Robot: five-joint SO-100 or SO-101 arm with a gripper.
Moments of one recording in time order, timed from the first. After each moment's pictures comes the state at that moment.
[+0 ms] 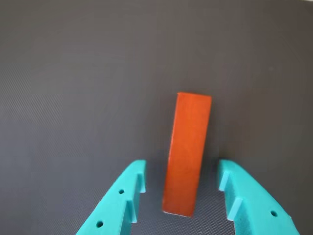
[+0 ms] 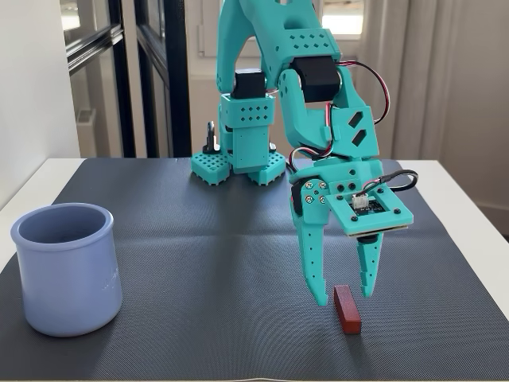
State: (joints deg) arm -21.4 77.3 113.7 22.1 103.6
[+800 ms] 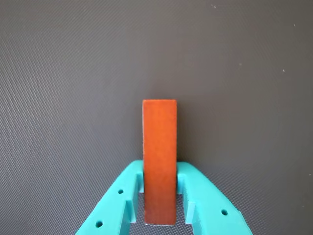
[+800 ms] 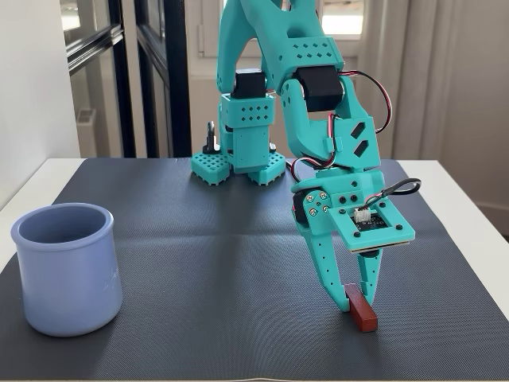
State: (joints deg) arm -21.3 75.6 112.7 21.8 102.7
